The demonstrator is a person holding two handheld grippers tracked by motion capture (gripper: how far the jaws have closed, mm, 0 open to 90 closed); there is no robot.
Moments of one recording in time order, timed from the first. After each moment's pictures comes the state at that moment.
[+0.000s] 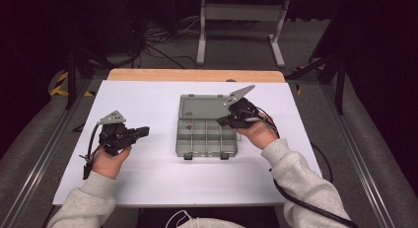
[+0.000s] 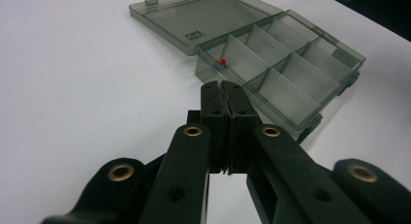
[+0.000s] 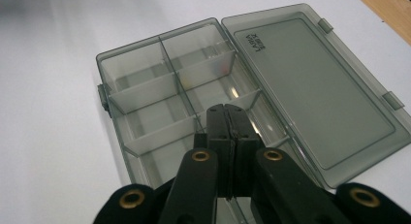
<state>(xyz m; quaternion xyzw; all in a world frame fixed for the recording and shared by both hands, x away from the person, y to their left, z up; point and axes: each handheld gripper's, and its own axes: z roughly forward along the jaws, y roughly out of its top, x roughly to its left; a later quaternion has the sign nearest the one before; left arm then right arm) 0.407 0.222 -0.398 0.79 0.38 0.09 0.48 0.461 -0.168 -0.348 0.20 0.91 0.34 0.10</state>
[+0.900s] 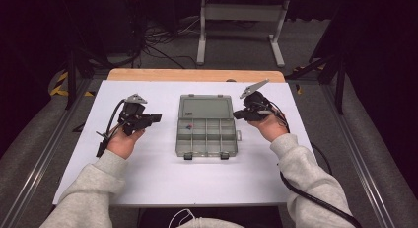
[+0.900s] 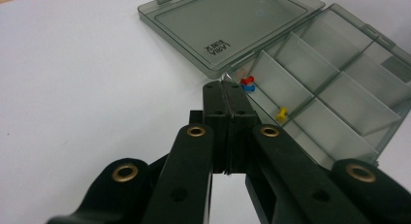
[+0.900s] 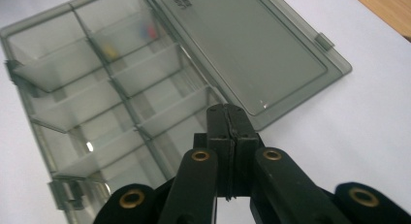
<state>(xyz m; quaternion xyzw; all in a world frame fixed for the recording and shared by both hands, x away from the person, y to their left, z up) 0.468 0.181 -0.389 0.82 0.40 0.09 0.41 0.497 -0.214 -0.362 0.27 0.91 0.31 0.11</state>
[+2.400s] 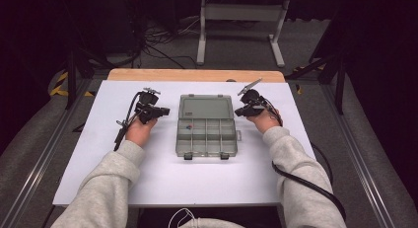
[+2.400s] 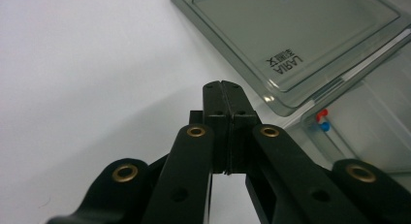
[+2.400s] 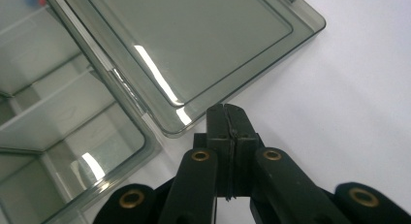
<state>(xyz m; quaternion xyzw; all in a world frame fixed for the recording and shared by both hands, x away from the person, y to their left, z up) 0.535 0.159 -0.431 0.81 0.46 0.06 0.37 0.551 -0.221 -0.411 0.32 0.90 0.27 0.10</state>
